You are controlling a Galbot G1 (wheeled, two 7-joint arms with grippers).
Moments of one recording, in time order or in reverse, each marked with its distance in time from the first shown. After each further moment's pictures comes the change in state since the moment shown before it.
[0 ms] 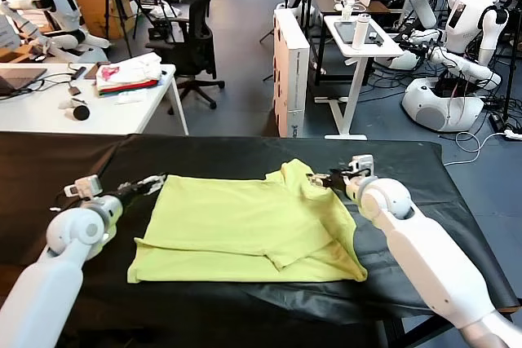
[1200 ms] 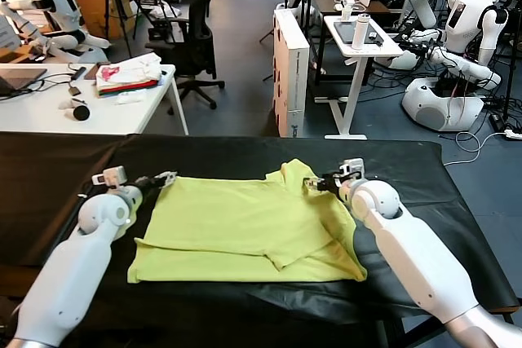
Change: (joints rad) left arm -0.154 -0.066 0.125 0.170 0.105 -0.034 0.022; right arm -0.010 0.026 0.002 -0.034 -0.031 0.011 -0.016
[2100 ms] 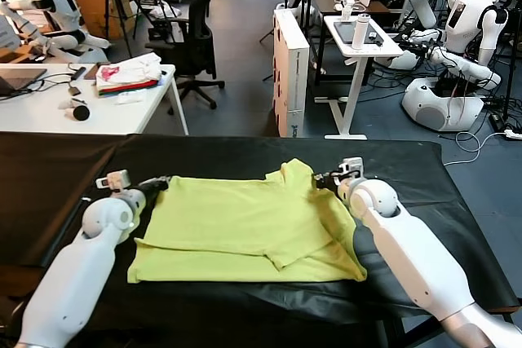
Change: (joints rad) left arm 0.047 -0.009 -0.036 -0.054 0.012 -0.008 0.011; right arm -0.006 -0.001 0.016 0.006 -0.005 0.024 -0.009
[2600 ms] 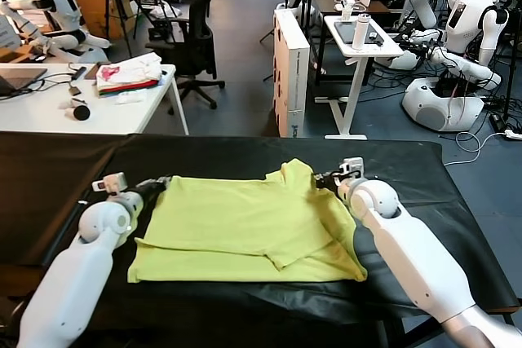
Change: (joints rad) left arm -0.004 -0.034 -0.007 0.039 0.030 -0.011 0.002; right arm -0.001 0.001 -0.006 0.011 -0.002 -0.002 -0.001
